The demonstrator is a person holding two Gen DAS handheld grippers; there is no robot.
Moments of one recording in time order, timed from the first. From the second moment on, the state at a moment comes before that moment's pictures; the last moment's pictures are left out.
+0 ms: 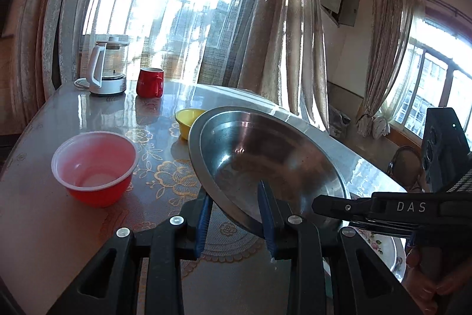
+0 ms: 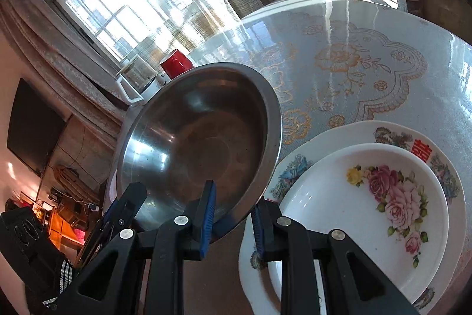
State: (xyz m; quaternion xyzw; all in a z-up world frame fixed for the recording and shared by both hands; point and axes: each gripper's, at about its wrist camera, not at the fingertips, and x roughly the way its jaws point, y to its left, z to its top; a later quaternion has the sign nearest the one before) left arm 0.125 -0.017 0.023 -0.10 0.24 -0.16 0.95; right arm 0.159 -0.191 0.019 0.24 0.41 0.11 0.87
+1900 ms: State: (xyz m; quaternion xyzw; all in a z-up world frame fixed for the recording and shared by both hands) left arm 0.071 0.040 -0.014 -0.12 0.34 -0.08 0.93; right arm 0.115 -0.128 -0.008 0.19 0.46 0.15 0.86
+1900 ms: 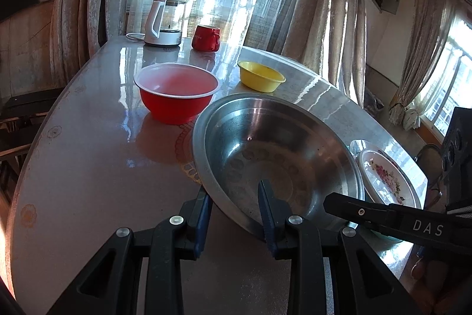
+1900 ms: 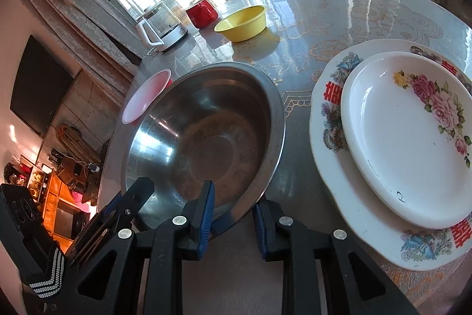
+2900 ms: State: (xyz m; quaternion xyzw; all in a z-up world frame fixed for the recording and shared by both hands) left arm 0.069 0.055 -0.001 -0.15 0.35 -0.06 0.92; right arm 0.100 -0.180 0.018 0.24 0.38 0.13 0.88
